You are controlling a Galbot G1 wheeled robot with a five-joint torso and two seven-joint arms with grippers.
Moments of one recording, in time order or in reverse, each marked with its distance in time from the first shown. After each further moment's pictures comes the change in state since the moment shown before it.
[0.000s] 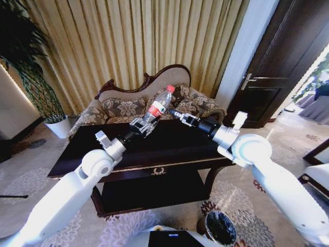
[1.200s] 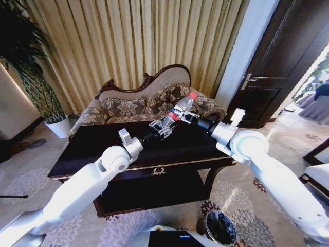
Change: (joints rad) left arm -0.197 -0.052 0.265 0.067 0.006 0.014 -0.038; right arm 0.050 -0.020 -0.037 -0.039 -0.030 0.005 0.001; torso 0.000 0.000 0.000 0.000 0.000
